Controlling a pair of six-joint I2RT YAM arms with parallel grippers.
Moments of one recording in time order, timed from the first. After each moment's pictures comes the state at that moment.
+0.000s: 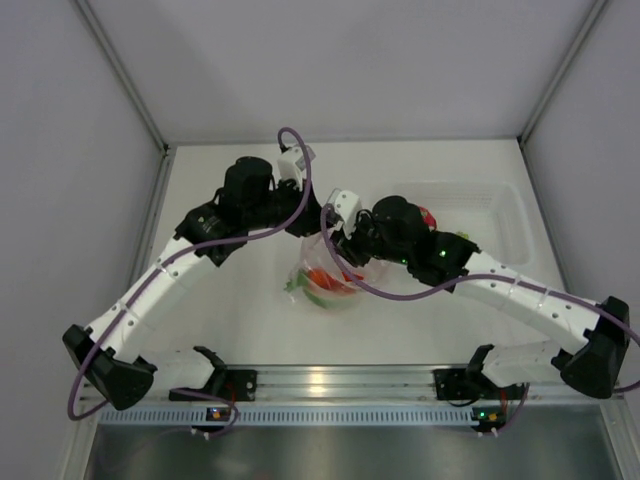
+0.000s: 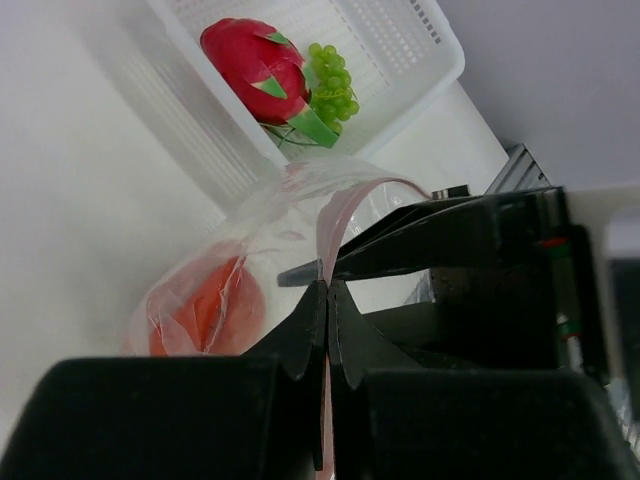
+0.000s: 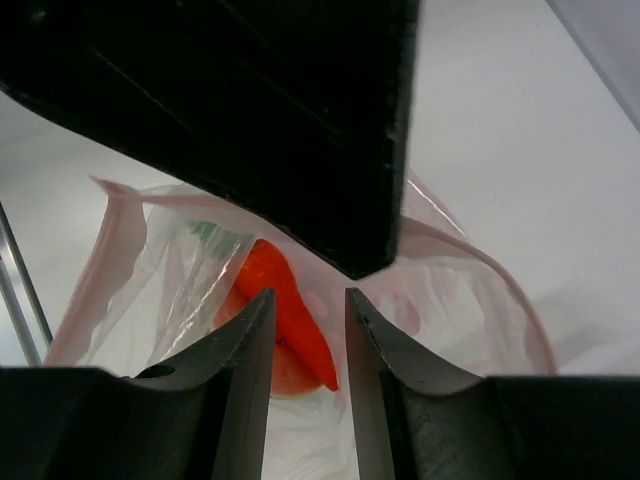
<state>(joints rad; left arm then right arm) -0.64 1.25 1.37 -0.55 0.38 -0.39 0.94 1.22 1.15 -0.34 -0.05 -0.20</state>
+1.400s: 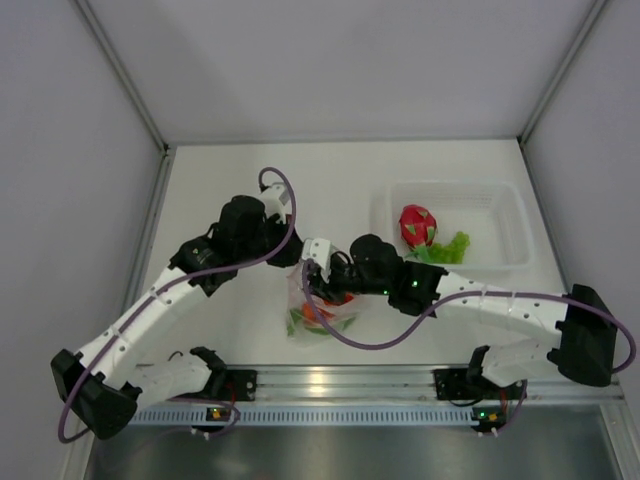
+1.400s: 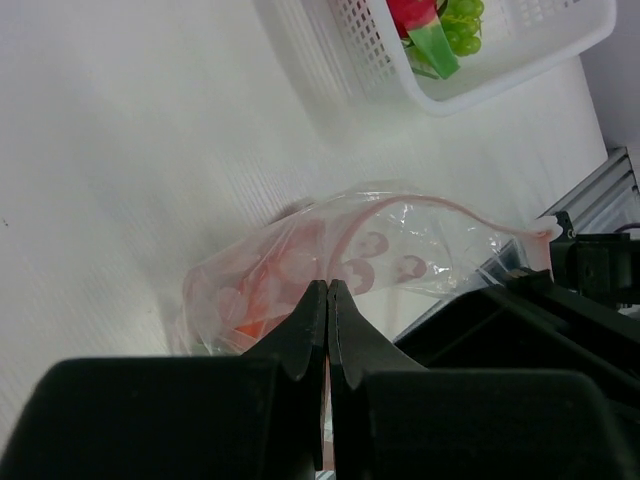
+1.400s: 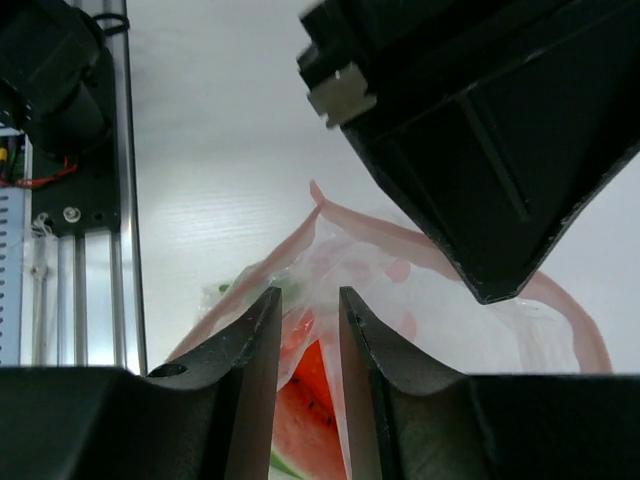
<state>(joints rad) -0.63 1.07 1.06 -0.57 0.21 -0.48 1.11 1.29 0.94 0.00 -0.21 -0.22</state>
